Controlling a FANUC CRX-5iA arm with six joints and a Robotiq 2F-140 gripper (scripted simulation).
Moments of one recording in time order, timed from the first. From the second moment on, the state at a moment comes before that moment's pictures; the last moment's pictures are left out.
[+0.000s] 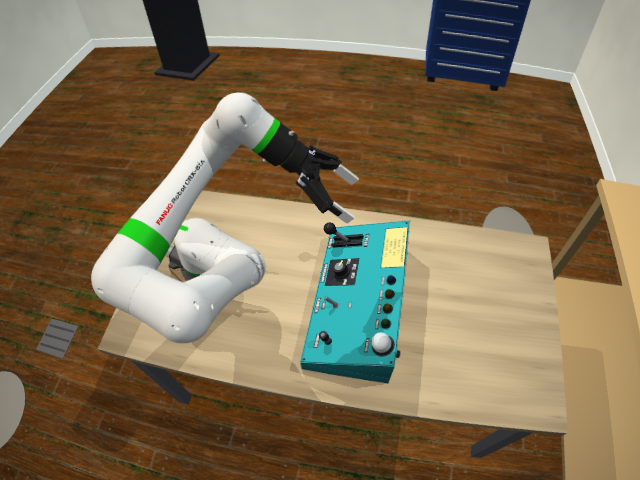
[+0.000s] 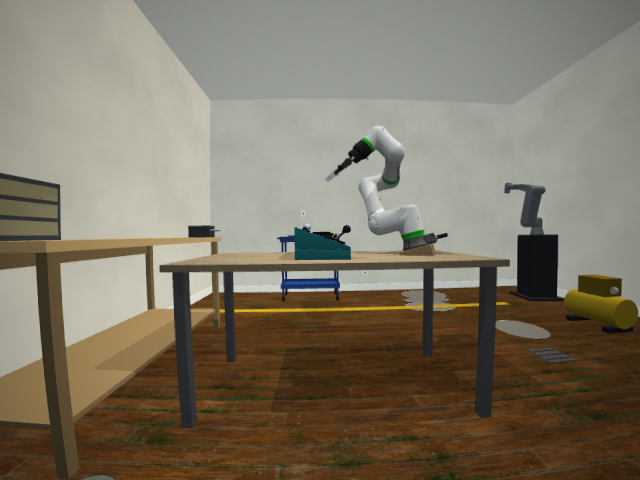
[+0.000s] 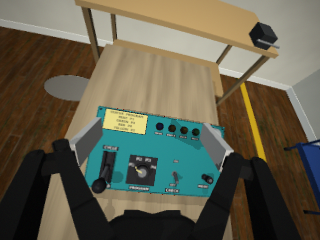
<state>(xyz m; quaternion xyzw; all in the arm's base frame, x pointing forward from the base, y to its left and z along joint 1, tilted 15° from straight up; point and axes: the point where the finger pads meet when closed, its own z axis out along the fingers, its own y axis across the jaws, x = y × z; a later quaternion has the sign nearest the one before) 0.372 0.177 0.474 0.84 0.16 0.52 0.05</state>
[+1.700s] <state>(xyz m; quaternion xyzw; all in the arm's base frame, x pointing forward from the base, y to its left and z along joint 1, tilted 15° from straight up) 0.452 0.166 0.630 0.81 0.20 0.54 0.13</state>
